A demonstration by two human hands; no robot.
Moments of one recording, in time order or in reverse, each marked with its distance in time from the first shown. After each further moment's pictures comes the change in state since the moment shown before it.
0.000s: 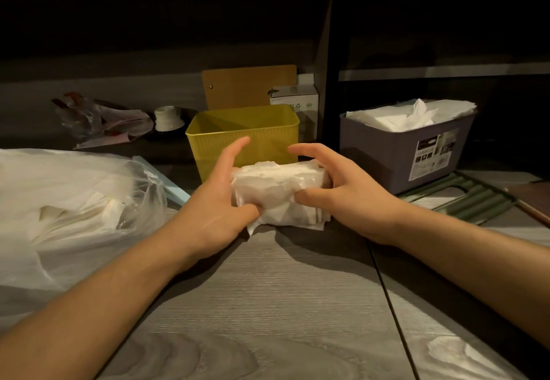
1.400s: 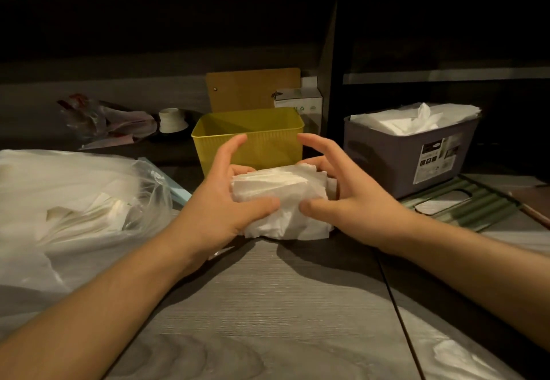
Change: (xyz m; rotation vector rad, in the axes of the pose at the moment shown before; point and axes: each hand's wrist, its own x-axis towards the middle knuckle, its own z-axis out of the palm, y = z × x) left_hand -0.003 0.007 0.000 -0.240 0.050 -0.057; right_hand -0.010 -0.005 0.001 -0.046 -0.009 -0.050
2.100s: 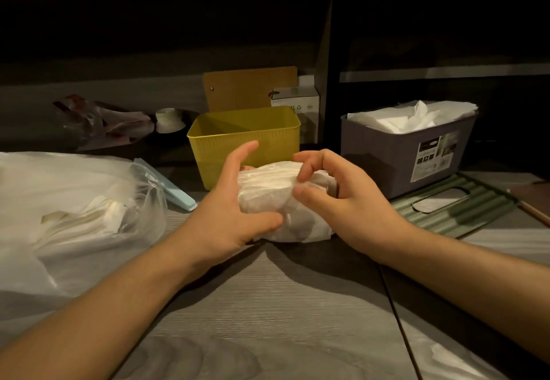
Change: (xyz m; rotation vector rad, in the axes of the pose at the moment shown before) left_hand -0.003 -0.003 0.010 -0.002 -0.084 0.042; right_hand -0.005 0.001 0.012 -0.005 0.162 -0.045
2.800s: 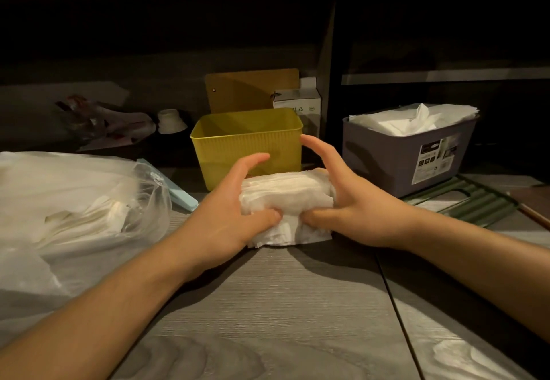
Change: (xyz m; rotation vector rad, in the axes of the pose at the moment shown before) left_hand -0.003 0.001 -0.008 0.179 -0.012 0.004; right_hand 0.007 -0.007 -0.019 -0.068 -0.315 0.073
